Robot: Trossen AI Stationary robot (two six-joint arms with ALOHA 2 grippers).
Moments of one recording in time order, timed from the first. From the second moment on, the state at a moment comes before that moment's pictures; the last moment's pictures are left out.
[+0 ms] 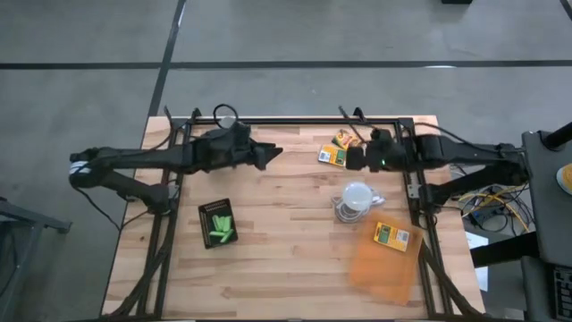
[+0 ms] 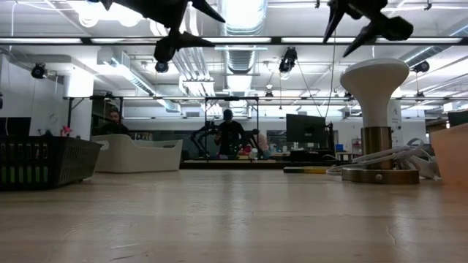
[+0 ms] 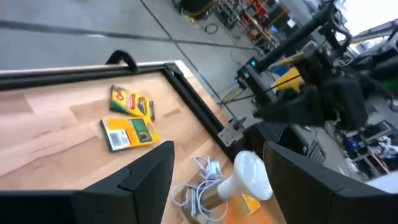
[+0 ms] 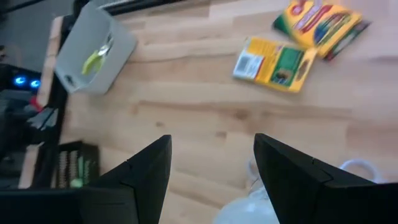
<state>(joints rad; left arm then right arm) 0.16 1.19 0.94 0.06 -0.20 -0.82 -0.03 1.13 1.20 -1.02 0.39 1.41</state>
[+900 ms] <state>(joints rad) 0.51 1.66 1.07 0.29 0.35 -0.67 -0.46 1.18 0.89 -0.68 0.10 1.23</state>
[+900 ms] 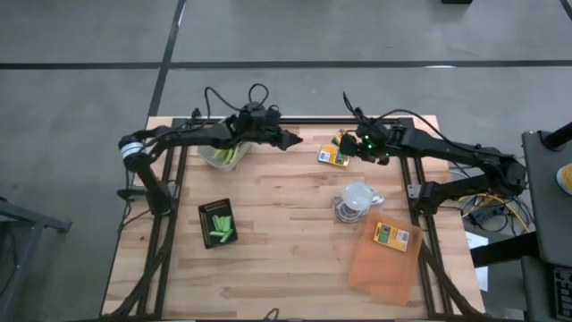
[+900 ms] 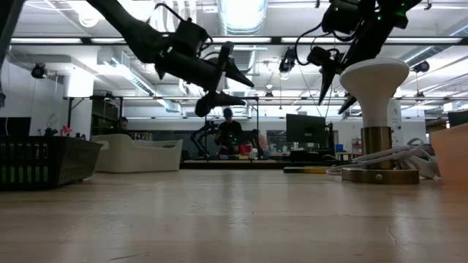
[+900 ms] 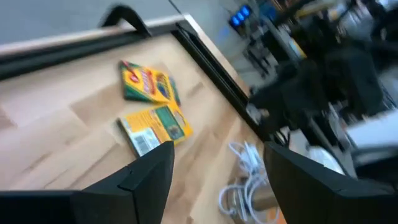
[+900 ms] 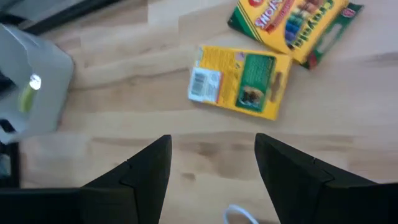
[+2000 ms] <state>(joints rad) 0.53 1.83 1.24 0.28 0.38 -0.78 -0.64 1.22 0.61 -0.28 -0.03 1.30</state>
